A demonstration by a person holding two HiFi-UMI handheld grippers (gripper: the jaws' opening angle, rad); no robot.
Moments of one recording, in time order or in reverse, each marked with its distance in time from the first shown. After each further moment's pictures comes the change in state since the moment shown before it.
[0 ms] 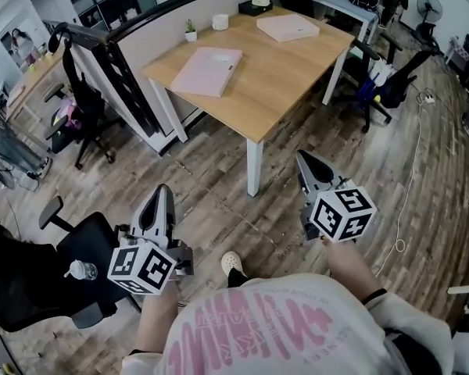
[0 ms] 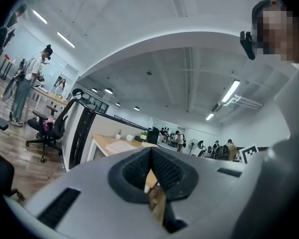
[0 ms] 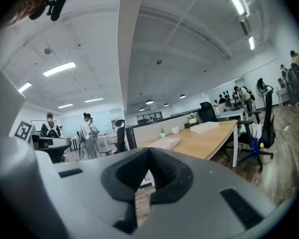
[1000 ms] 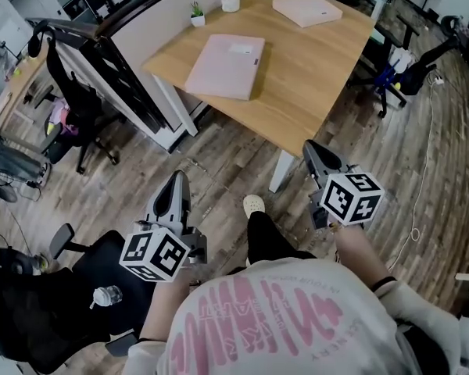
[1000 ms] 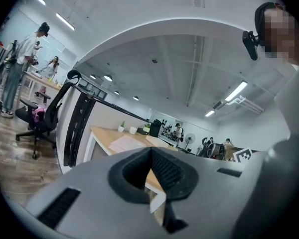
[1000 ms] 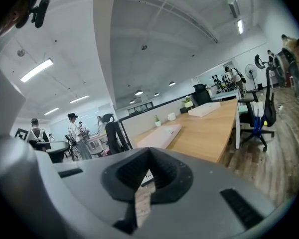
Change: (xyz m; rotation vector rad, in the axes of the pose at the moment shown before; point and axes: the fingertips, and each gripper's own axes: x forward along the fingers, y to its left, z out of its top) left arm 0.150 0.139 0.010 -0.057 0.118 -0.052; right arm 0.194 -0.009 -0.033 0.153 0.110 -0.080
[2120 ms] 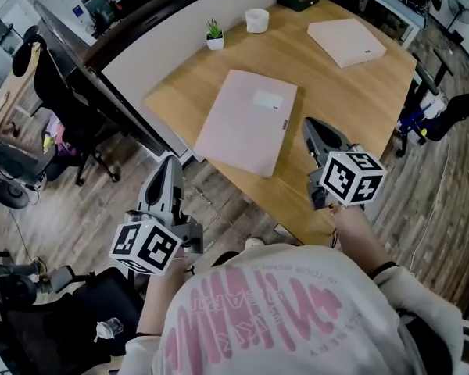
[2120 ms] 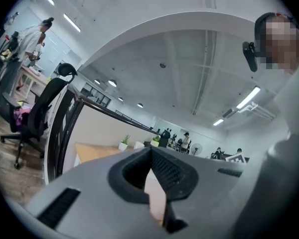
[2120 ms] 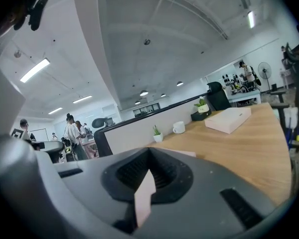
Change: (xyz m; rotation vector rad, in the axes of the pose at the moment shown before) left arm 0.258 0.100 0.102 -0.039 -0.100 0.053; right arm 0.298 -0.077 0.143 -0.043 -0.007 0.091
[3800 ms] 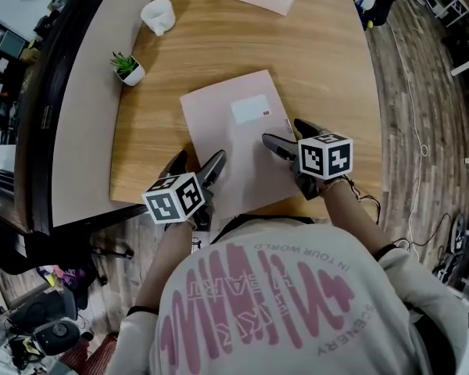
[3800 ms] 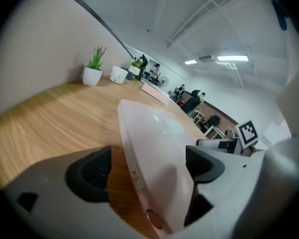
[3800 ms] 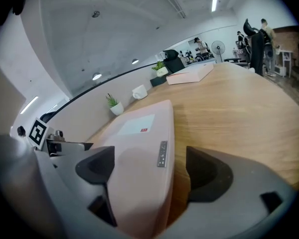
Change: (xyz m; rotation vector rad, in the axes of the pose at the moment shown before) left arm 0.276 0.110 -0.194 0.146 0.889 -0.469; right arm 0.142 -0.081 -0.145 0.348 0.252 -0.423
